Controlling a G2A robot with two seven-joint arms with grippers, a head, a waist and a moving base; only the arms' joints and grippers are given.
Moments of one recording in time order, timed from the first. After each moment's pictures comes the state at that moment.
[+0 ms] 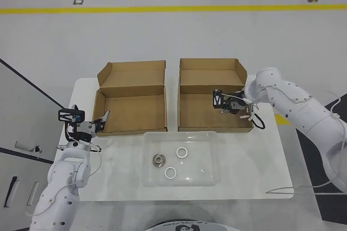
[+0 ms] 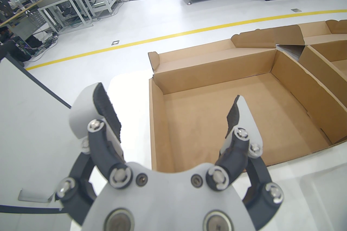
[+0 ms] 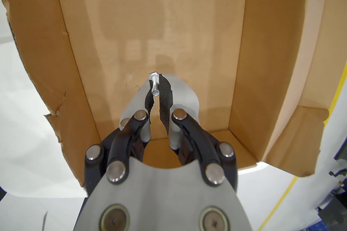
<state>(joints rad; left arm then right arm) 1.73 -1.15 -1.60 -1.80 1.33 0.00 0.00 -0.35 -0.99 0.21 -0.94 -0.98 -0.94 0.50</state>
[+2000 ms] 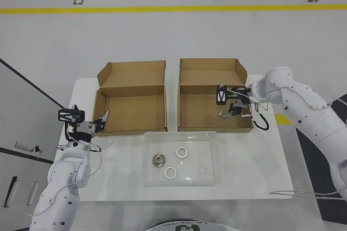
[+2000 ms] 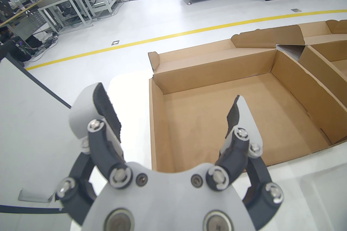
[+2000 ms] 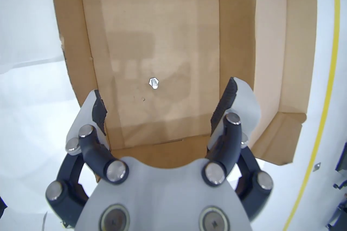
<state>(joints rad) 1.73 -1.15 -1.60 -1.80 1.33 0.00 0.00 -0.52 -0.87 0.54 -1.19 -0.99 -0.99 0.54</state>
